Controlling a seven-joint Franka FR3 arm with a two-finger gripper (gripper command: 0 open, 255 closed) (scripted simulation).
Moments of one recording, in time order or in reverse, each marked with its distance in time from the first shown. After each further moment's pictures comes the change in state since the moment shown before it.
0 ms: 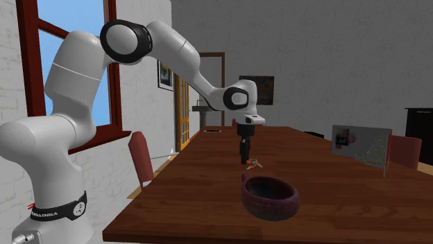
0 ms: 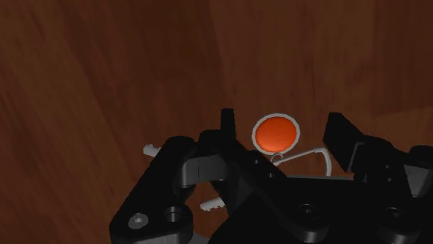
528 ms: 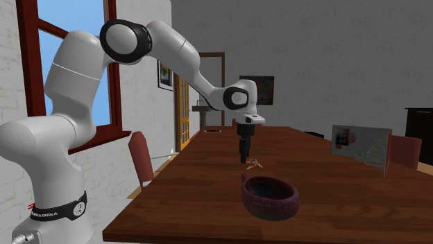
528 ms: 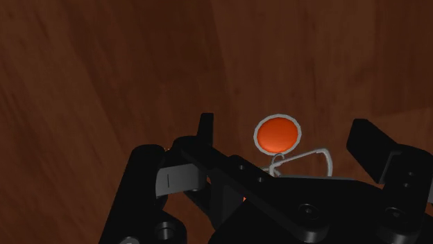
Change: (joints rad) arm -0.001 -0.003 0.000 -0.001 0.002 -0.007 -0.001
